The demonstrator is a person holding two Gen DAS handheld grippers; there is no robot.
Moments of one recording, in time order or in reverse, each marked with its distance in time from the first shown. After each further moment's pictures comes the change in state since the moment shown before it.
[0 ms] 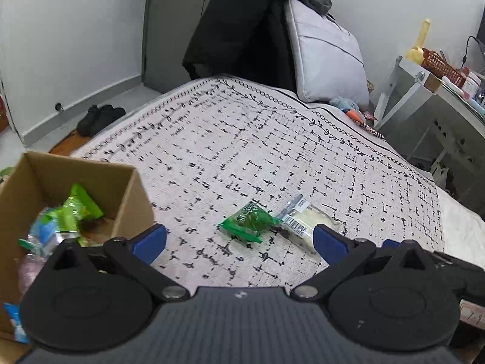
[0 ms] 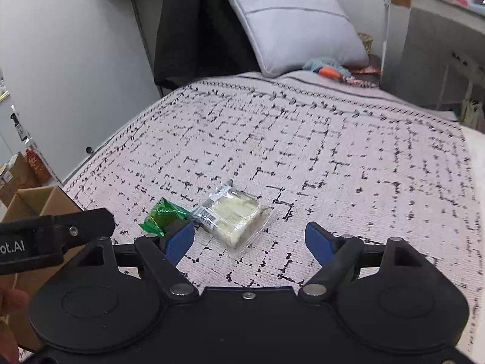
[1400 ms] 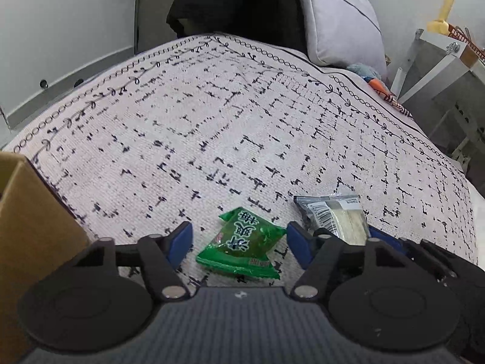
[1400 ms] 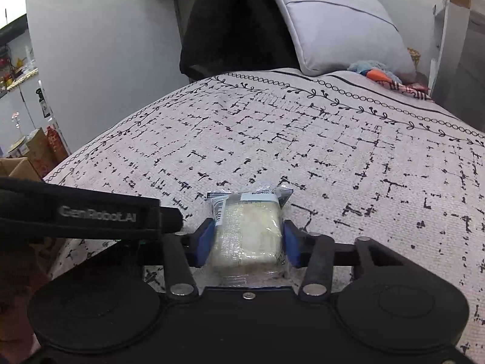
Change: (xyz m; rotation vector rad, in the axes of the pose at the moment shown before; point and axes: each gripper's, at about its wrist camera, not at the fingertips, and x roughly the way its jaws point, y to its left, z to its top) left arm 0.109 -0.011 0.005 -0.002 0.103 0.011; right arm 0.074 0.002 -0.004 -0.142 -0.053 0.100
